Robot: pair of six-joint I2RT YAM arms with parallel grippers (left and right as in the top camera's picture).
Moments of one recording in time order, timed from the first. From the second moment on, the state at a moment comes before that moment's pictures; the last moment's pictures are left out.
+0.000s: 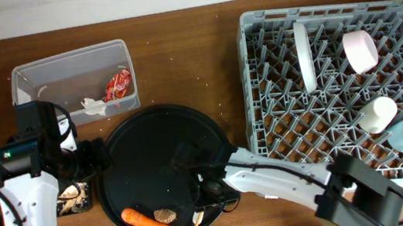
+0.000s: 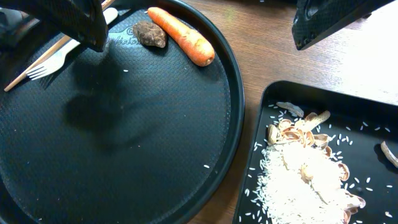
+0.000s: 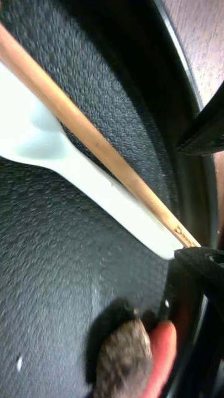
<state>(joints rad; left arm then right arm) 0.14 1.31 1.25 -1.32 0.04 -0.19 0.96 1.79 1.11 -0.80 -0.26 0.86</state>
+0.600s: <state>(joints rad) 0.14 1.31 1.25 -1.32 0.04 -0.19 0.98 1.83 1.11 -0.74 -0.26 0.92</state>
